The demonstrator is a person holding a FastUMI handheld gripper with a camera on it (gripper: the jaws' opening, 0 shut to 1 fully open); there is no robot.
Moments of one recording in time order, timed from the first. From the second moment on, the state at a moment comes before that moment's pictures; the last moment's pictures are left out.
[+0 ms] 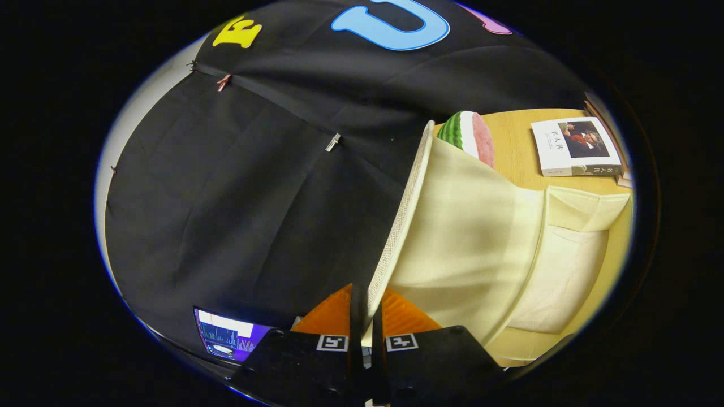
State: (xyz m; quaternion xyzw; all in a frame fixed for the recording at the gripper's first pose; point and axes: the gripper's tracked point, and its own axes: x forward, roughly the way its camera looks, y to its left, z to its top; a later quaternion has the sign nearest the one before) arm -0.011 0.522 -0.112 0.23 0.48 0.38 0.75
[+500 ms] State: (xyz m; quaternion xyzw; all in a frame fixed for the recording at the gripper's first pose) arm 0.037 0.412 -0.064 0.17 0.33 0.33 0.87
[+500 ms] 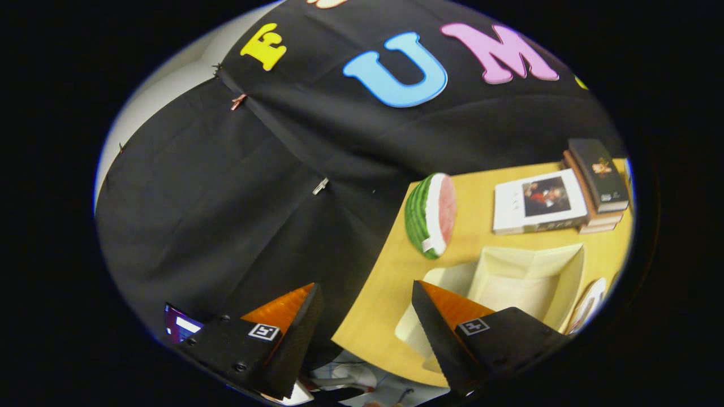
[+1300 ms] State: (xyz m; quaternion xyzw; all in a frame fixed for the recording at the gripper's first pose) arm 0.004 0.063 -0.194 0.02 0.38 0.05 0.92
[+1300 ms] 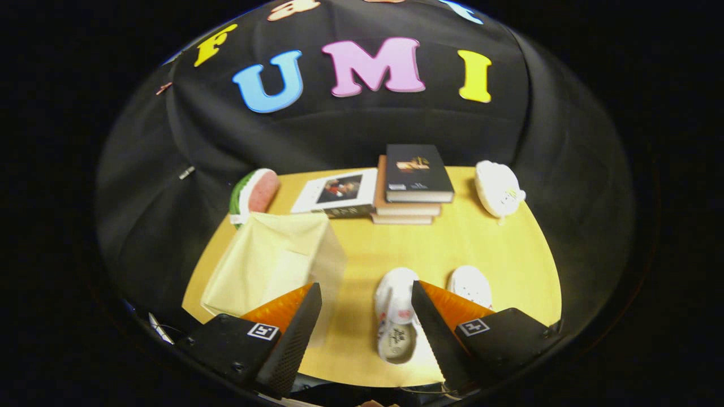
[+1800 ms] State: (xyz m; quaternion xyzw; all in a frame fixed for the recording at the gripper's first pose) arm -0.023 -0.005 -0.331 -0.09 0.52 0.06 0.85
